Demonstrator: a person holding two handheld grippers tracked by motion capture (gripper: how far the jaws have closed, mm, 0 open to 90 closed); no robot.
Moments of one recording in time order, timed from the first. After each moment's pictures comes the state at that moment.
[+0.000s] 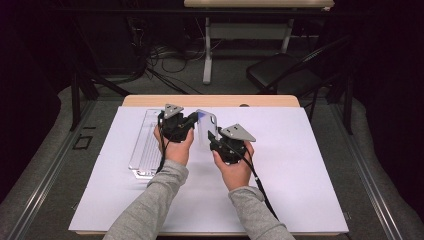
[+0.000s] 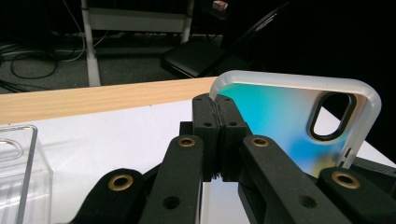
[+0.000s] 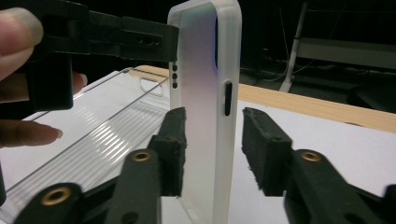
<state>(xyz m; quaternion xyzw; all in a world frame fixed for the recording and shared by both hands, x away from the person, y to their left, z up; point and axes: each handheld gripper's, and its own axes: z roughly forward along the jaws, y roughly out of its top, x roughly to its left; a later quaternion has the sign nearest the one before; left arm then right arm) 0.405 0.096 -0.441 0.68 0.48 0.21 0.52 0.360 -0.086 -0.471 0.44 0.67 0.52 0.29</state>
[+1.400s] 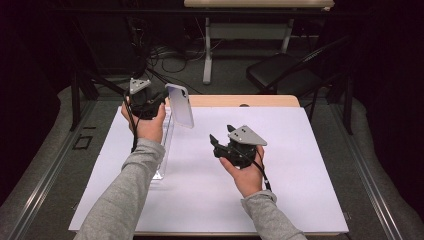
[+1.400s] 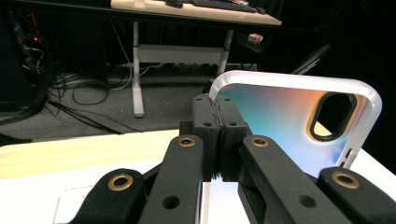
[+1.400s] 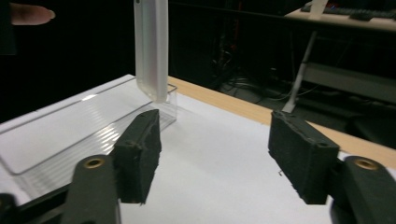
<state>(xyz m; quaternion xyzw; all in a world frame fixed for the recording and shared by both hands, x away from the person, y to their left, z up) 0.426 0.161 -0.377 0.63 0.50 0.28 0.52 0.339 -0.107 -0.450 0.38 0.69 0.53 0.31</state>
